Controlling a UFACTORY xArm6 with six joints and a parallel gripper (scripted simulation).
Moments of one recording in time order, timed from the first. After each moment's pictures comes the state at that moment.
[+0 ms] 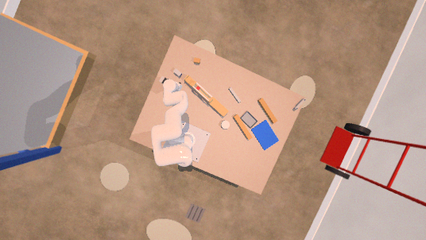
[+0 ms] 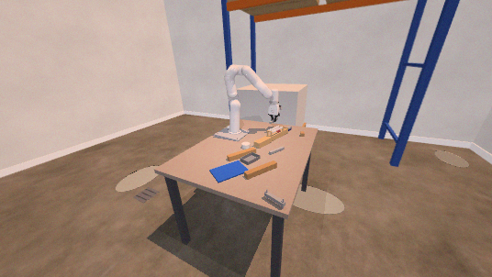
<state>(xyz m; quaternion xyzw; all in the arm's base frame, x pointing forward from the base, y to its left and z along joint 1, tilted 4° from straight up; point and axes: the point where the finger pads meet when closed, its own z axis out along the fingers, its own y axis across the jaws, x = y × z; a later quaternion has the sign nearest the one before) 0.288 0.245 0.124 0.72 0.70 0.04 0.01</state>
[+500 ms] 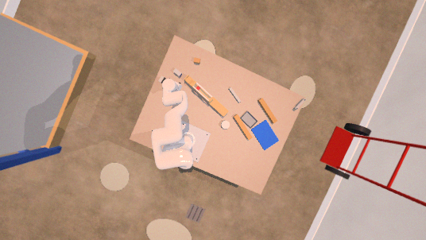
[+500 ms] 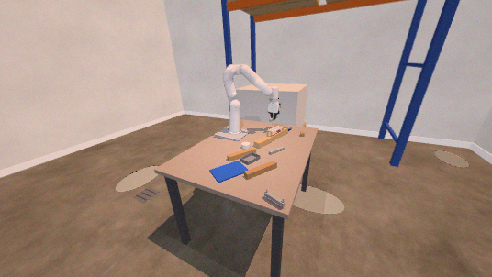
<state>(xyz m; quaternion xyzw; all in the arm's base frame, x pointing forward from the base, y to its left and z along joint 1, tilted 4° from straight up) 0.283 0.242 0.146 0.72 0.70 0.03 0.01</state>
